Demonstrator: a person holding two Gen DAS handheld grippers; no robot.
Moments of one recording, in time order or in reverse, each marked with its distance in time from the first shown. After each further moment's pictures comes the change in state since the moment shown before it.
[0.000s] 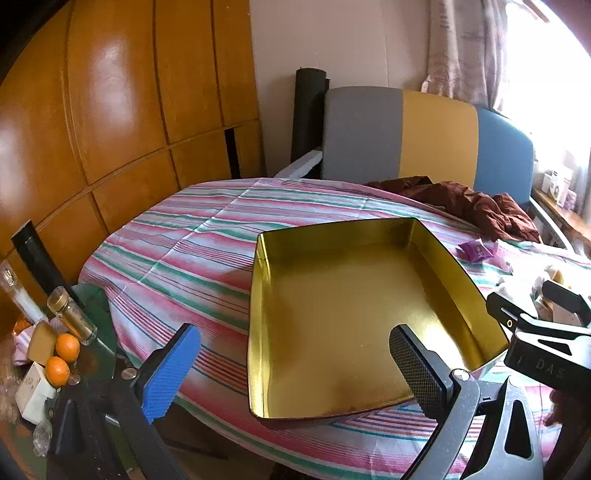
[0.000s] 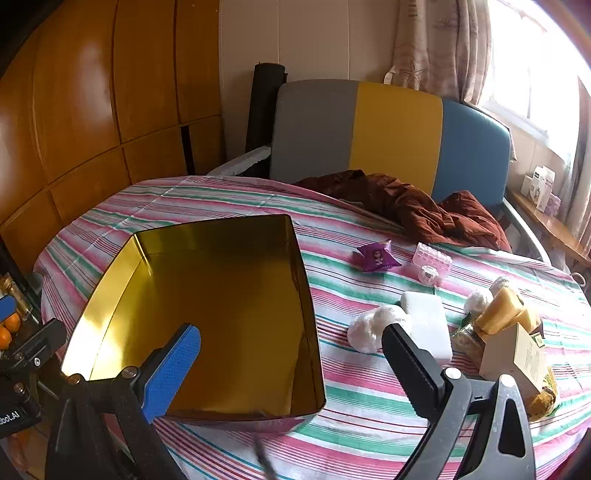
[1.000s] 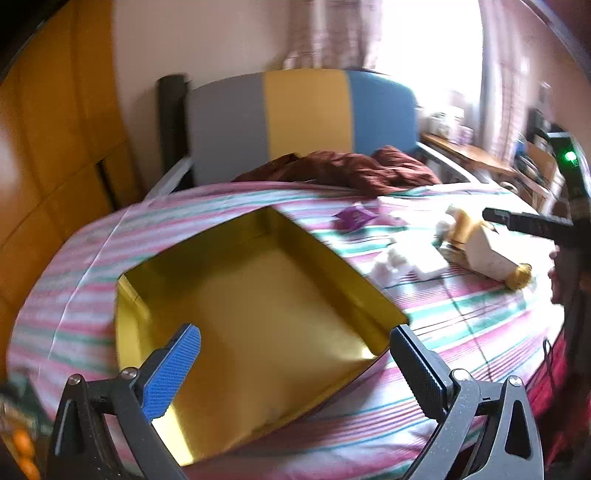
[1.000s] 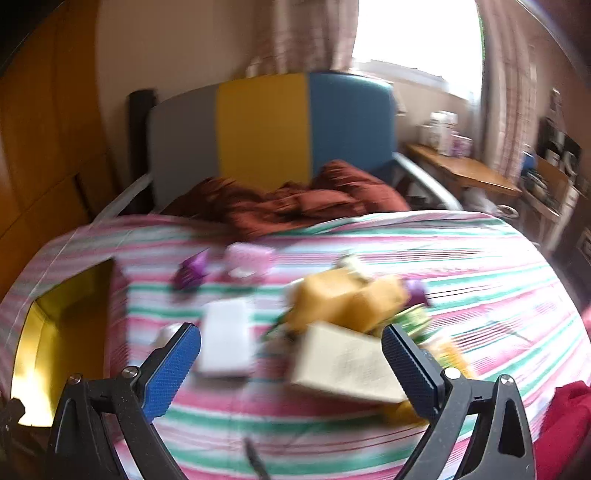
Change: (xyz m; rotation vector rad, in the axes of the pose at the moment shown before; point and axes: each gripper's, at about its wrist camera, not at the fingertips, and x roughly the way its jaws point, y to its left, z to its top) left arm 0.014 -0.098 0.017 0.337 0.024 -0.394; right arm -0.035 -0.204 -0.006 0.300 -0.002 -0.282
